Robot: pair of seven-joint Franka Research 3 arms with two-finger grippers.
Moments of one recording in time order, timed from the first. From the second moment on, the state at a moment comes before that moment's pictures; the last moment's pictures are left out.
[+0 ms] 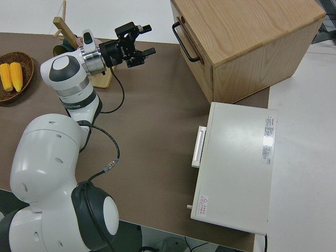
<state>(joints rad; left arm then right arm) 0.02 -0.13 -0.07 -1.71 -0.04 1.56 -0.33 0.31 0.38 0.11 -1.65 -1.57 1.73 0.36</state>
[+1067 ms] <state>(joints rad) 0.02 -0.13 -0.07 -1.71 -0.04 1.56 -0.33 0.32 0.46 0.10 -1.66 -1.67 1.69 0.49</state>
